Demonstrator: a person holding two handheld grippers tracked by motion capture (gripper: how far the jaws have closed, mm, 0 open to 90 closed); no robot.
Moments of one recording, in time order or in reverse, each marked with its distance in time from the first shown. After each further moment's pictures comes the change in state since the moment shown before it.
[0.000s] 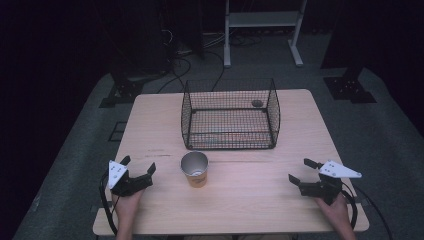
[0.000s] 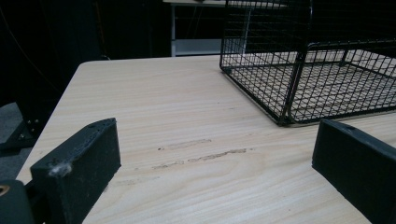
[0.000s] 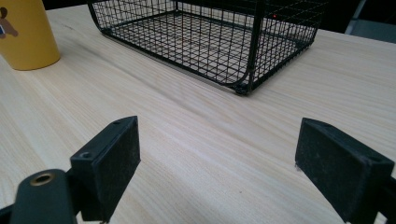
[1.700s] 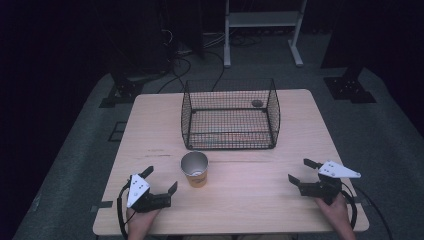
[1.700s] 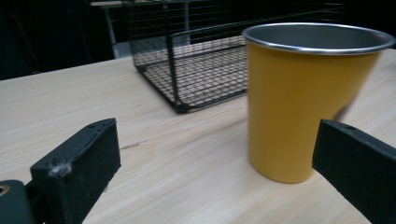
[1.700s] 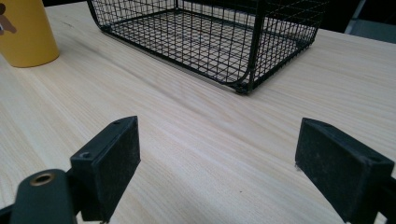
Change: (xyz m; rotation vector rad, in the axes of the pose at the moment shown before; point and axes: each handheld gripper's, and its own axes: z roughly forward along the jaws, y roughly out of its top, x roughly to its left) left arm -0.068 -0.004 -0.020 0.016 -0.237 0.139; right arm 0.001 0.000 0.001 0.006 -0.003 -0.008
